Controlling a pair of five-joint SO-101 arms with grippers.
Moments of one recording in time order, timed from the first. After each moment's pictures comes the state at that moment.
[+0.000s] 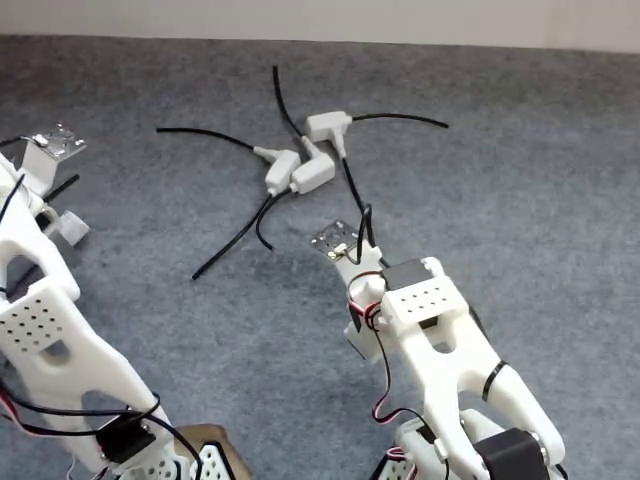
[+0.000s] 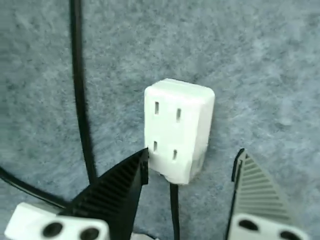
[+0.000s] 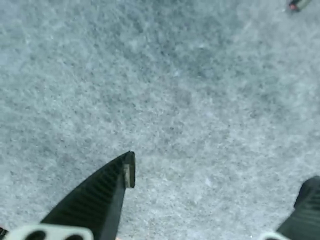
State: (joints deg) left arm -41.8 47.6 -40.4 85.9 -69.0; right arm -24.3 -25.0 52.2 67.4 20.3
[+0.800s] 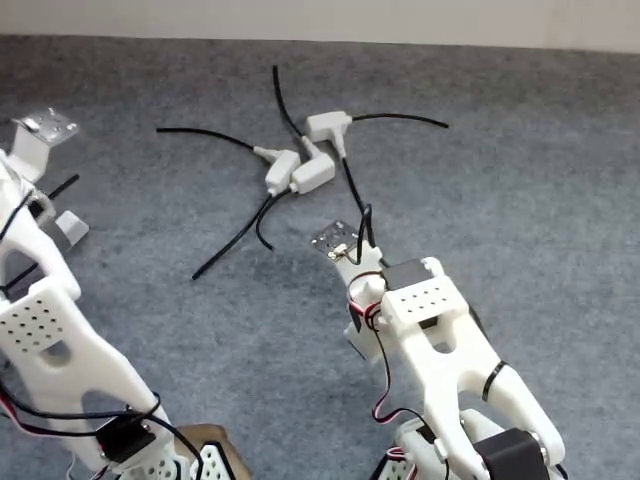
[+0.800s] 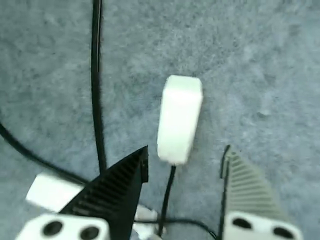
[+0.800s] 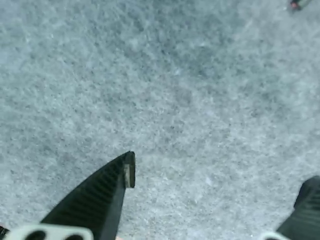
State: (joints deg) left arm -41.8 44.4 -49.4 96.6 -66.4; right arm -24.3 -25.0 52.2 67.6 20.3
